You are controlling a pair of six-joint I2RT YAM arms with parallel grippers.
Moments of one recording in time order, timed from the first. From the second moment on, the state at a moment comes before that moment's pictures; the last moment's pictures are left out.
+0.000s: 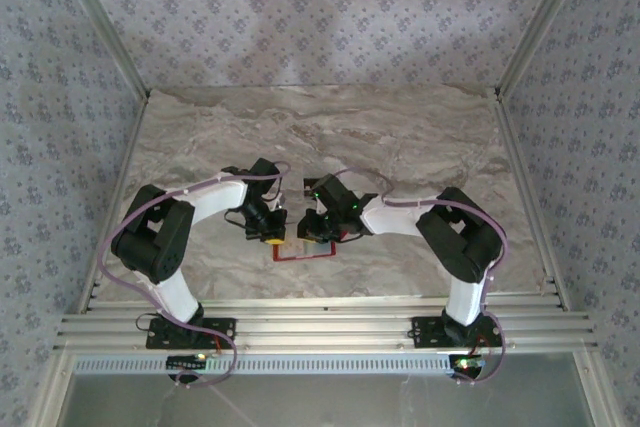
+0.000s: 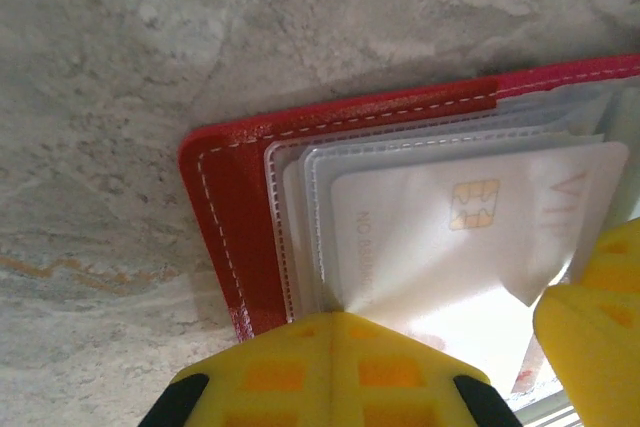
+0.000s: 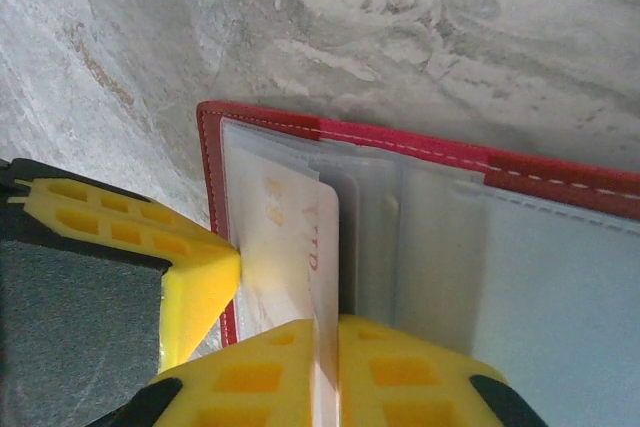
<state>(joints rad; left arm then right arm) -0.52 1.72 1.00 -0.80 0.38 -0.48 0.84 1.82 0.97 -0.08 -0.42 0.94</state>
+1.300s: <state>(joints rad) -0.53 1.70 1.00 -0.82 0.39 -0.48 0.82 1.75 0.95 -0.16 -0.36 0.91</state>
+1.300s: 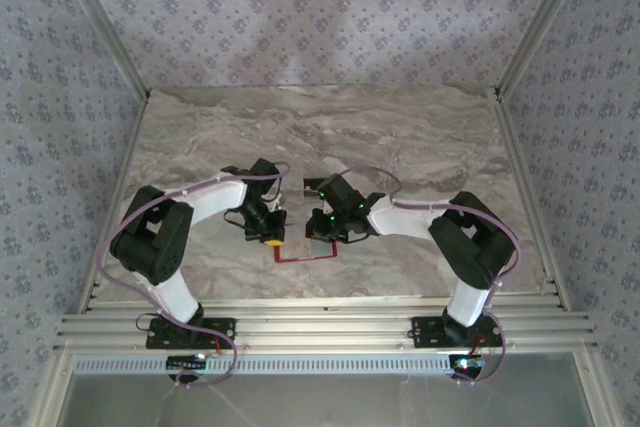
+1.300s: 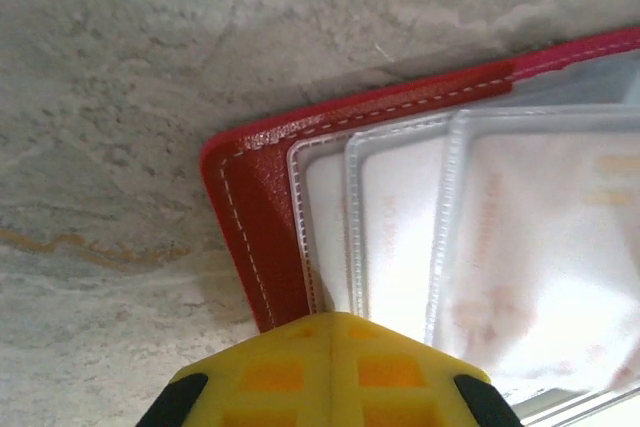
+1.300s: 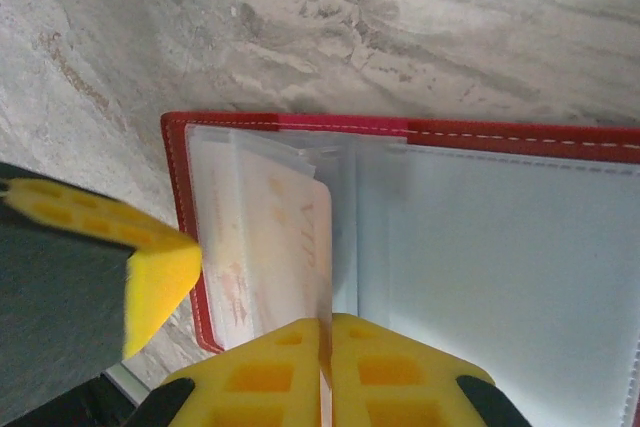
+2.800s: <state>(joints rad) -0.53 1.73 0.98 -0.75 0.45 -0.52 0.82 1.72 0.89 -0.10 -0.35 0.93</state>
